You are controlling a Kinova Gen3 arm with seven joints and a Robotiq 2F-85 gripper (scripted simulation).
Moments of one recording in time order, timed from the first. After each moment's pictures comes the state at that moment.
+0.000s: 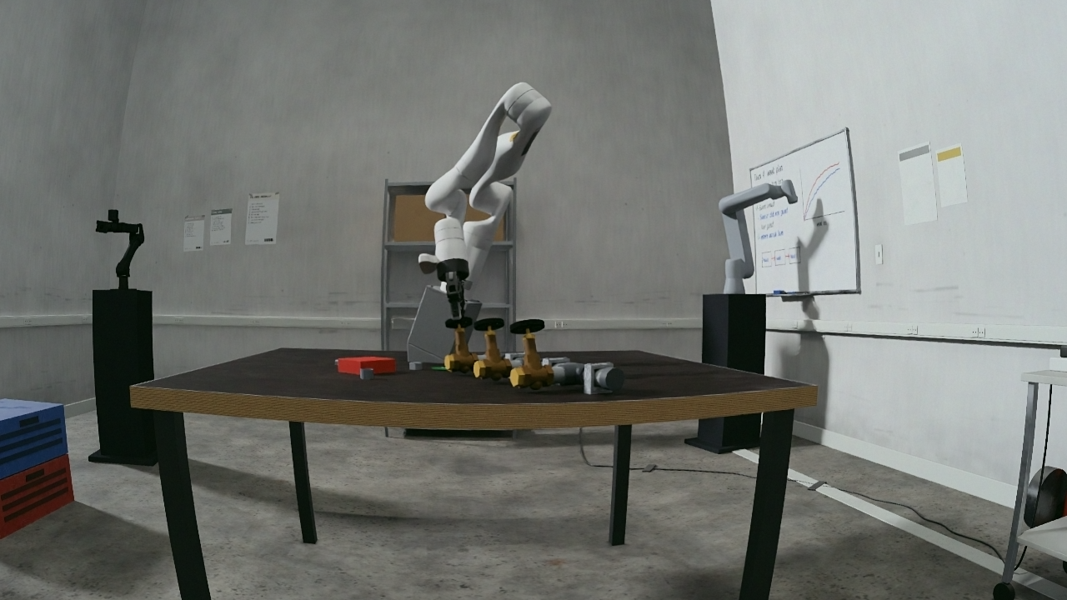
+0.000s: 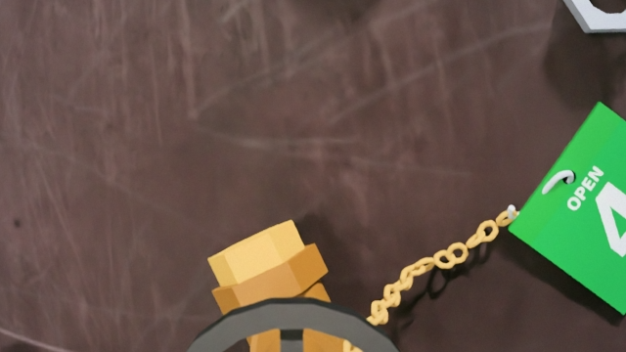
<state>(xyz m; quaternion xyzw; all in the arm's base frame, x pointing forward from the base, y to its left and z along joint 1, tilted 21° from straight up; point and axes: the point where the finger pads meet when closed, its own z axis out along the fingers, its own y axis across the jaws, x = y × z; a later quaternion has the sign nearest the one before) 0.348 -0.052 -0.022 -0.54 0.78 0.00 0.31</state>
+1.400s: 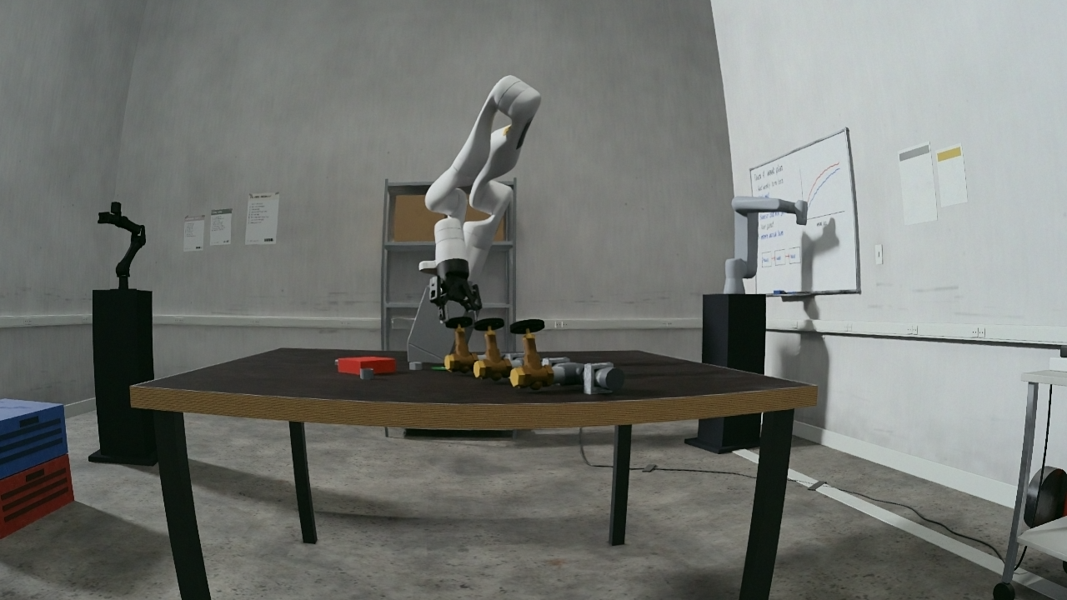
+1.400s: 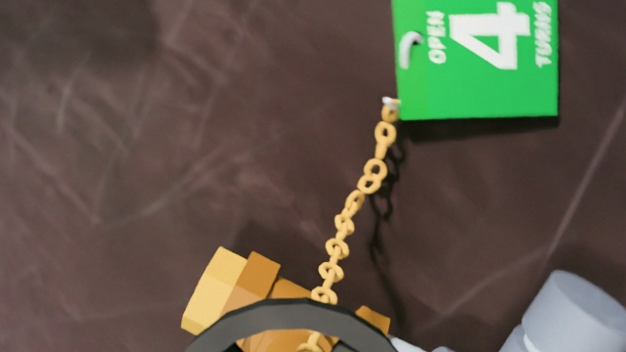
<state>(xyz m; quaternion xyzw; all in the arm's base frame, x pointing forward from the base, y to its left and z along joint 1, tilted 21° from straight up) 0.348 -0.051 -0.022 -0.25 0.92 0.10 0.29</state>
